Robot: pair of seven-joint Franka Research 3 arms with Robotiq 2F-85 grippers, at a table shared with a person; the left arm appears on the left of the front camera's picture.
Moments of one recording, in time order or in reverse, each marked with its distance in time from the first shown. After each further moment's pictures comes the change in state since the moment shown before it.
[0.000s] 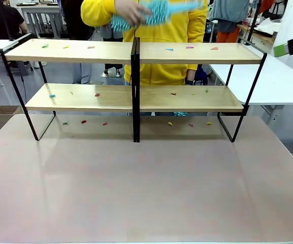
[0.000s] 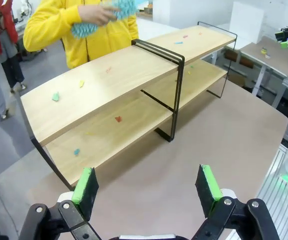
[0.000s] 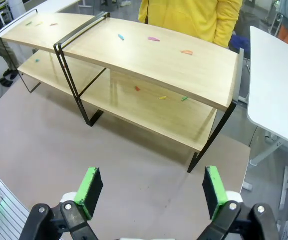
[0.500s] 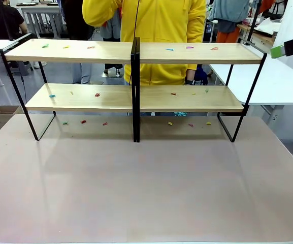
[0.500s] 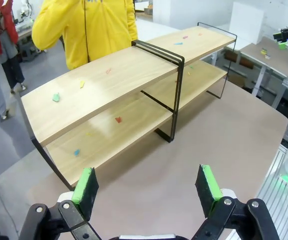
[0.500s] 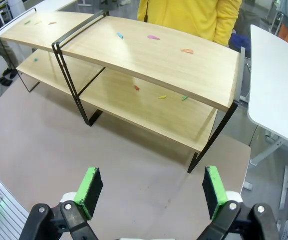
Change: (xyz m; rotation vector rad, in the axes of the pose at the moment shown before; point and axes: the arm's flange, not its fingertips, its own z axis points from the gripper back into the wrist) left arm 0.000 0.000 0.001 0.000 -0.004 -0.001; right arm 0.000 0.000 -0.006 -0.001 0.003 -0.001
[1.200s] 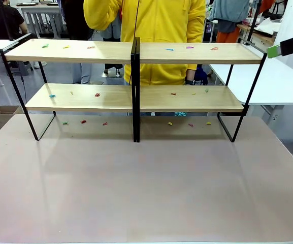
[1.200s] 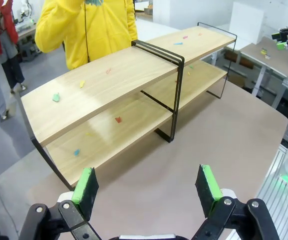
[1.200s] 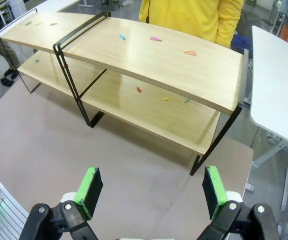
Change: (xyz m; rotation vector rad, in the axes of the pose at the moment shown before) left arm 0.000 0.000 0.000 0.000 0.000 0.000; right arm 0.002 0.004 -0.008 0.014 -0.001 0.002
